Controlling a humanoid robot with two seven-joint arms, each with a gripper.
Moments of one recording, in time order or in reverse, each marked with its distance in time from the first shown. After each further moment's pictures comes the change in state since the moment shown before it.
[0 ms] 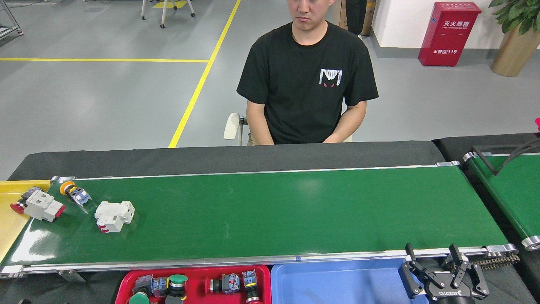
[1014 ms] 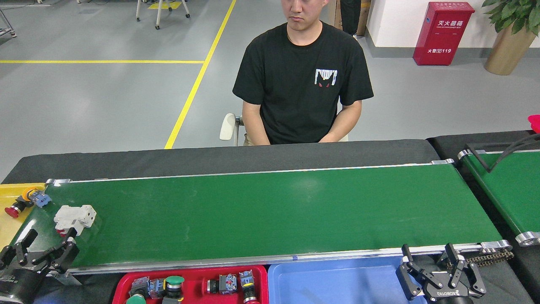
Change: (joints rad) left arm -0.625 0.134 -0.154 0.625 -0.173 0.104 -0.094; right arm 0.001 -0.003 0.000 -0.001 -0.002 -0.034 0.000
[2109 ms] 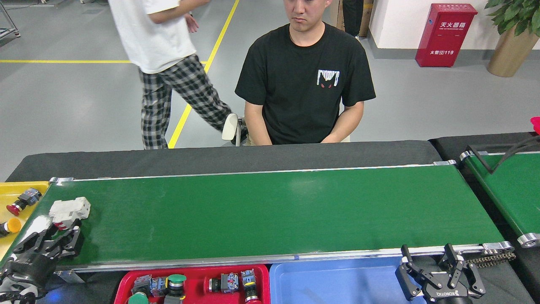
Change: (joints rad) left arm -0.011 -0.007 -0.155 -0.108 0.048 -0.043 0.001; right arm 0.001 0.000 0.000 0.001 -0.002 -0.001 0.002
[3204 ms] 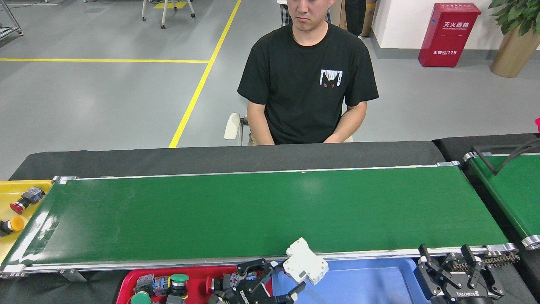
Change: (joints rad) left arm 0.341 -0.474 -0.524 -0.733 -0.236 -0.088 -0.202; right arm 0.007 -0.067 -0.060 0.032 -0.125 -0.046 0.010
